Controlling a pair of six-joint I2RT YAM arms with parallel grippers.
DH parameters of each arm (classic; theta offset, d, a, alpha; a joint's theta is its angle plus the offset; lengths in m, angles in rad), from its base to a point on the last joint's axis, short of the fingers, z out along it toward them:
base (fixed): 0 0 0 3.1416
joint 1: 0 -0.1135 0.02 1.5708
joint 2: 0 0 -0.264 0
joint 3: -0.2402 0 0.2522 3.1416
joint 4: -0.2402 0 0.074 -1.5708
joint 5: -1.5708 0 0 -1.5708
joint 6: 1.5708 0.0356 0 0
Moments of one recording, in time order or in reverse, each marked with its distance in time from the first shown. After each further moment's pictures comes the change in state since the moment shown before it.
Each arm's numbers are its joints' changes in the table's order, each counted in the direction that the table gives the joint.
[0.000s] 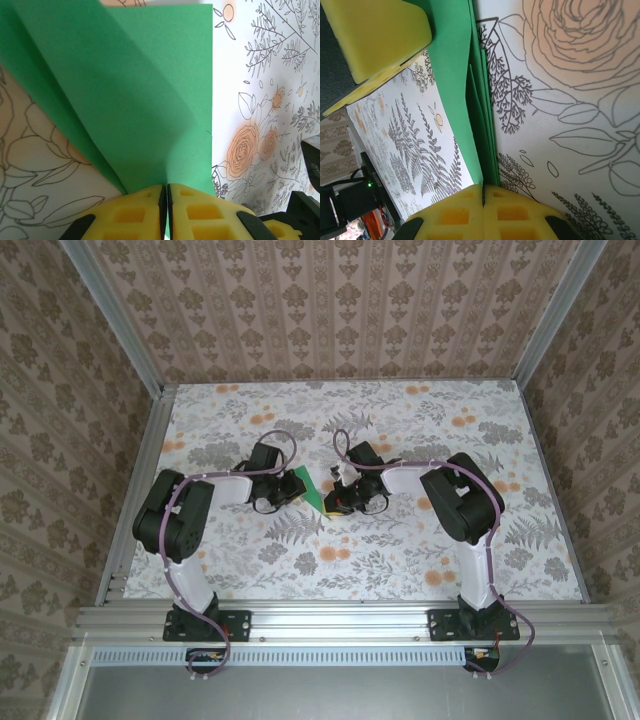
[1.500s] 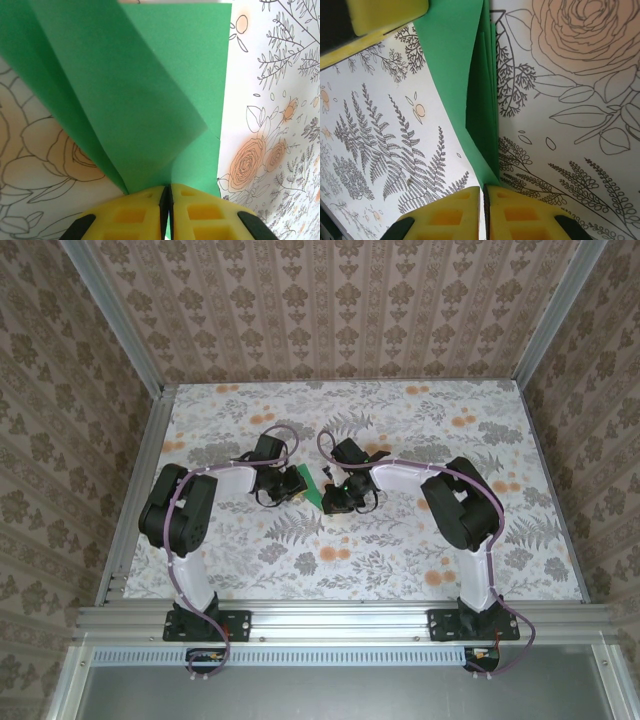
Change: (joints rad) left arm 0.003 0.050 -0.119 -0.159 0.019 -0.003; right arm -0.085 -0.032 -0.132 -0.270 -0.273 -0.105
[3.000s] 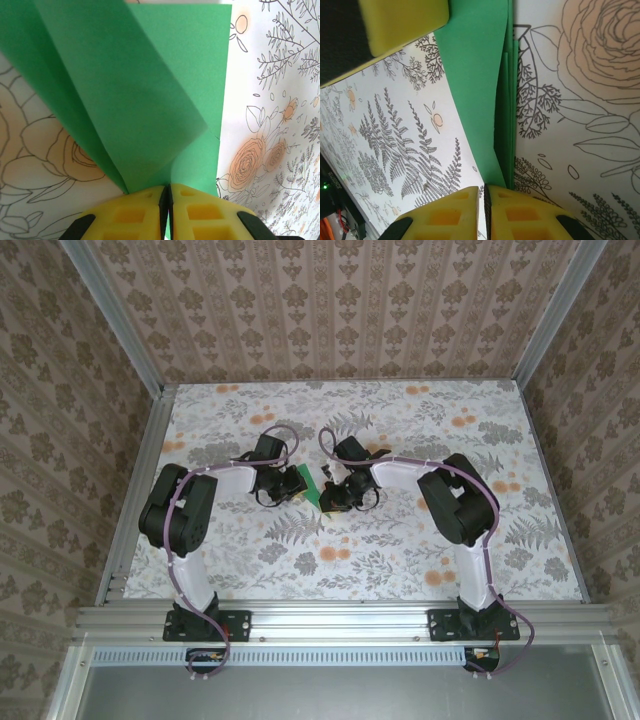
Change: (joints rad) left arm 0.000 0.000 -0.001 -0.002 0.000 0.000; right arm 0.026 0.048 -0.017 0.038 0.124 -0.017
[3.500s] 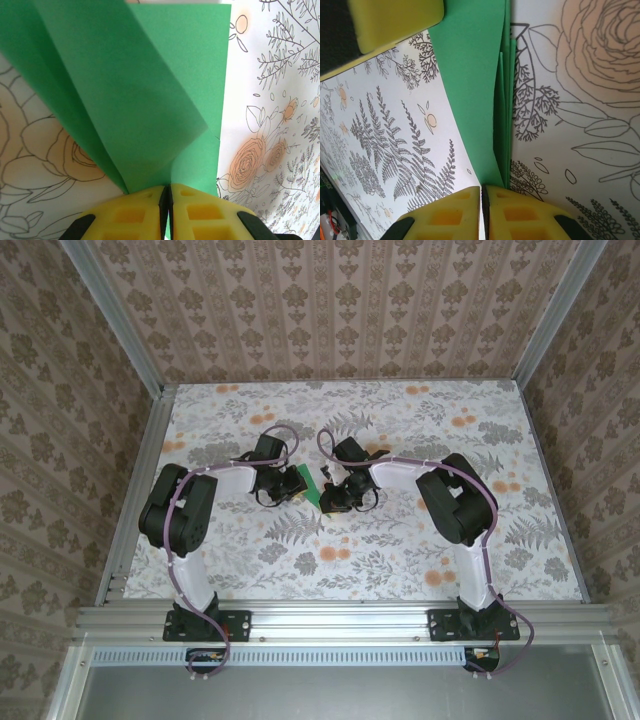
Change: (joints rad) left arm 0.000 0.000 0.000 0.000 0.000 0.000; right arm -0.001 0.003 -0.003 -0.006 -0.018 -0.023
